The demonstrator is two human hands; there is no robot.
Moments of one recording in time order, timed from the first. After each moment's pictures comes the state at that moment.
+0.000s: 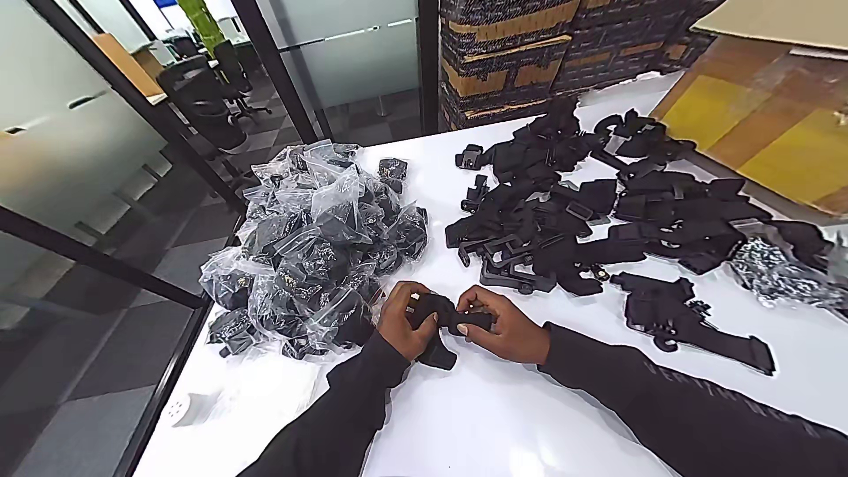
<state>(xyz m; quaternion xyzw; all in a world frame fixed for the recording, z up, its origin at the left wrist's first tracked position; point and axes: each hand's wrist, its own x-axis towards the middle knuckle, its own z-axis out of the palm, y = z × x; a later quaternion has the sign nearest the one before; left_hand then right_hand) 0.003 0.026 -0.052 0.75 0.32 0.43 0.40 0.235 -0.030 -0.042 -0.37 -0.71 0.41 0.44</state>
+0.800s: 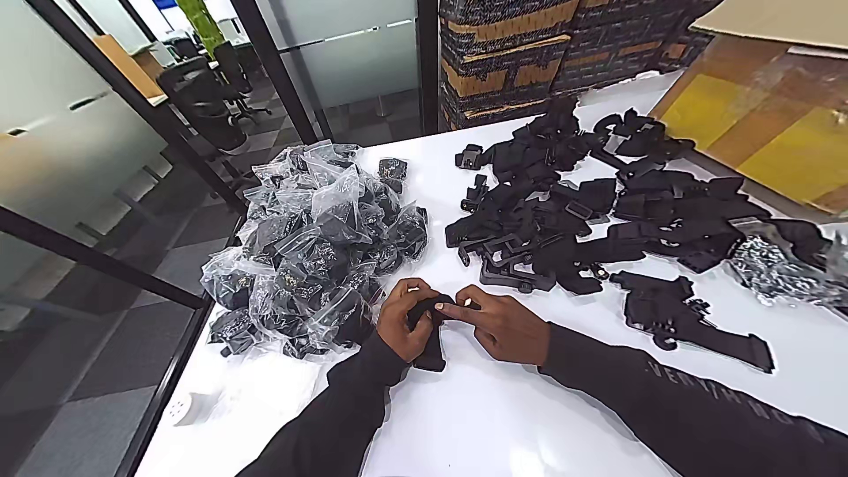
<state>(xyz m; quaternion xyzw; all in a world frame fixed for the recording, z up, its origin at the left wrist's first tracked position) 0.001 0.033 -0.053 0.78 0.21 0.48 0.34 0.240 -0.029 -0.031 -0.38 -0.89 0.05 0.26</state>
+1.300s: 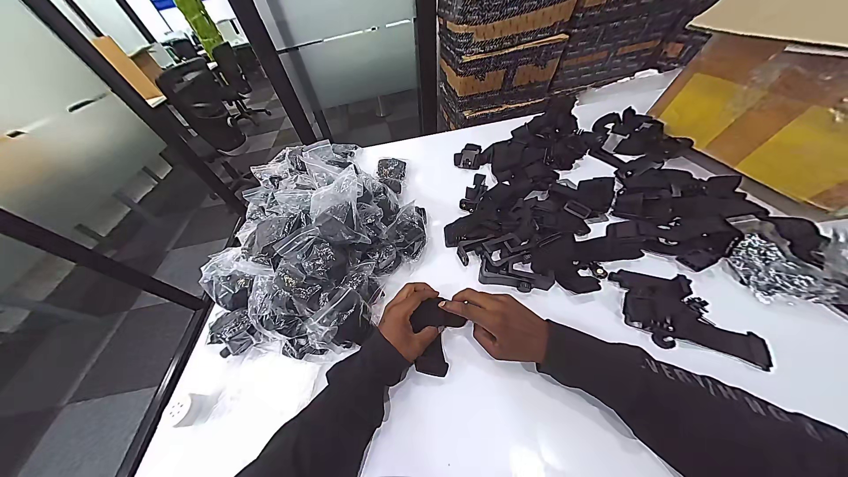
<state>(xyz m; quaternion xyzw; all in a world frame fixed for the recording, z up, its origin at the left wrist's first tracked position) -0.001 0.031 -0.052 0.81 0.24 0.40 0.36 0.243 -0.026 -0.035 -0.36 -0.89 0.05 0.27</state>
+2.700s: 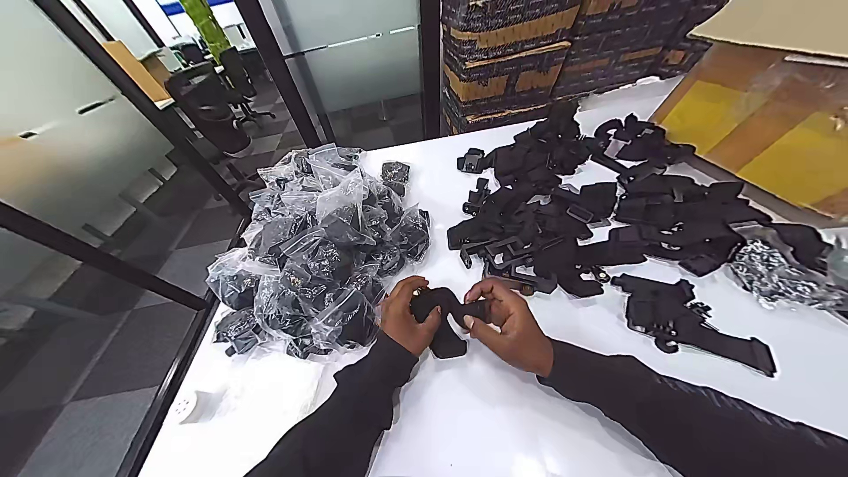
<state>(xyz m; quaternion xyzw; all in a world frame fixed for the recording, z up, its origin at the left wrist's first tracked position) 0.012 0.027 -0.051 0.75 0.35 0.47 0.29 0.214 -0.043 -0.024 -0.35 -0.65 0.39 0.55</state>
